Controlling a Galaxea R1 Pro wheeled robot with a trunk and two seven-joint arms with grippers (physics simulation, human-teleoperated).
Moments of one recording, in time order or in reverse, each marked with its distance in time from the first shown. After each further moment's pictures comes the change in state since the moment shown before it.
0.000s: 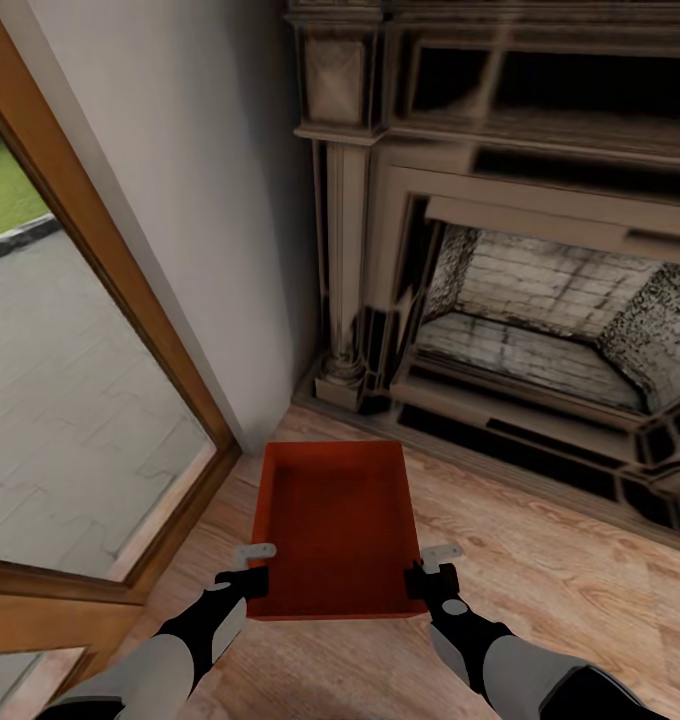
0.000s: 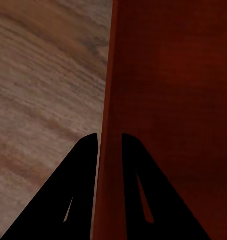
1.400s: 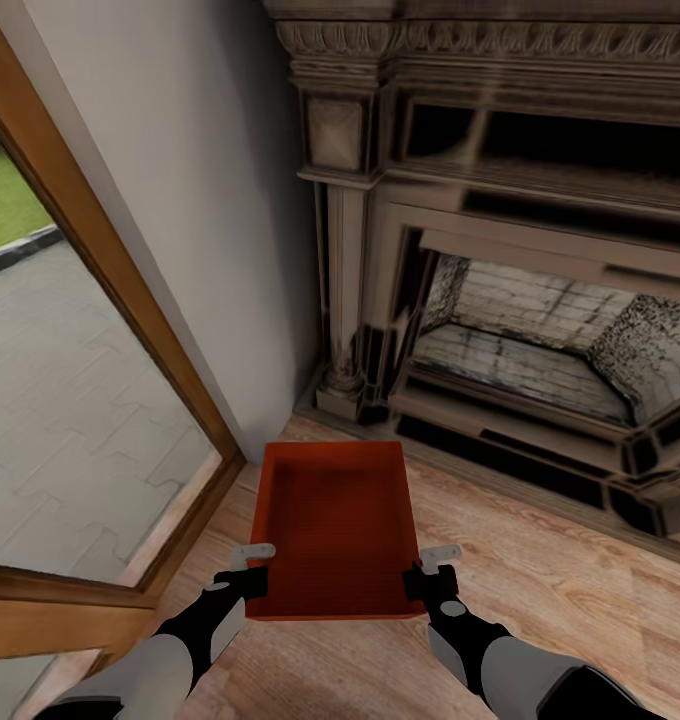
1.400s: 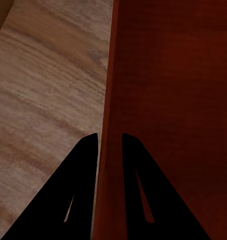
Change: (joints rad) left arm 0.000 0.004 -0.005 0.000 0.001 0.002 -0.001; right arm 0.000 0.007 0.011 0.006 -0.013 -0.004 -0.009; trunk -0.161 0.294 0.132
